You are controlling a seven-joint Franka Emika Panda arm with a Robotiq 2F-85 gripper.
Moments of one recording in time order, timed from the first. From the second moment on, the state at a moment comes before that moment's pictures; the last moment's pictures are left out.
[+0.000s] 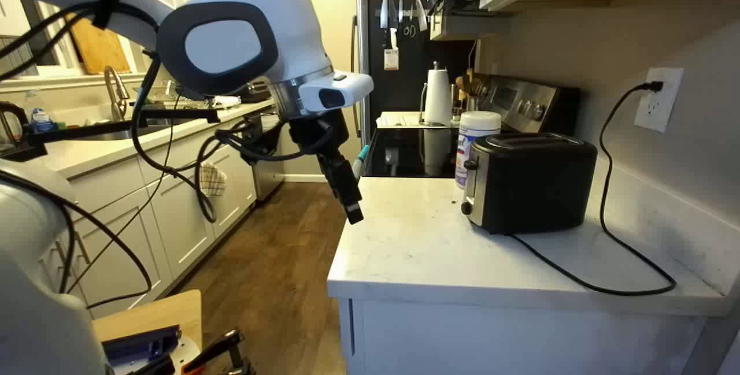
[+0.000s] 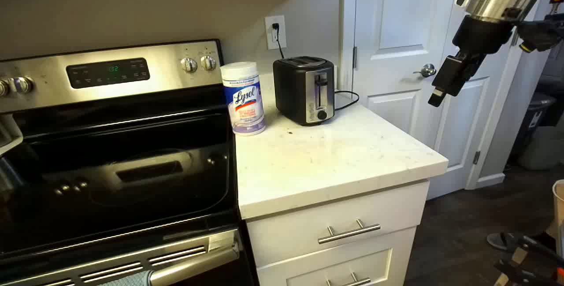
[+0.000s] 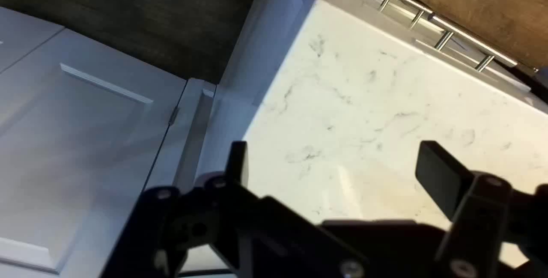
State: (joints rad) arm -0.05 -0.66 0.03 -2.78 0.01 2.39 0.14
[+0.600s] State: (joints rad) arm -0.05 -0.66 0.03 -2.78 0.01 2.39 0.14
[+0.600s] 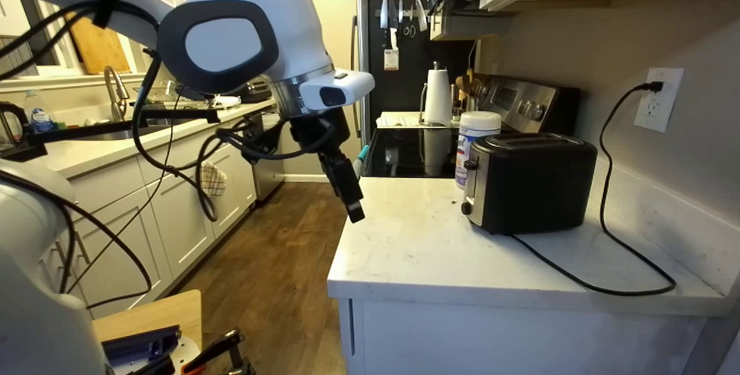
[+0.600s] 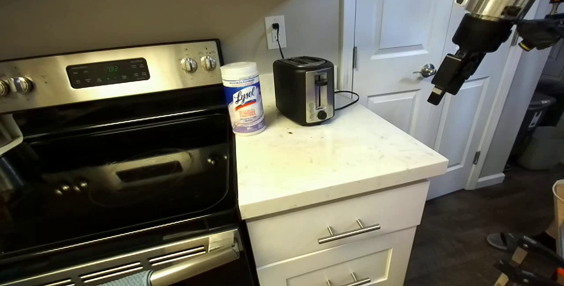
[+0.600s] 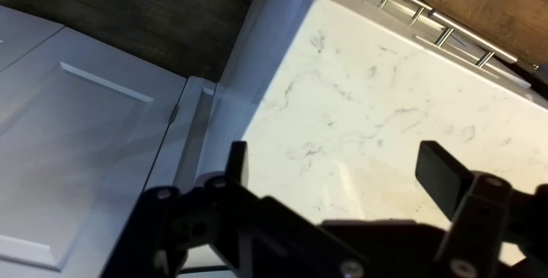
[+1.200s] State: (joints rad) arm -0.05 -0.59 0.03 -2.60 0.02 2.39 0.19
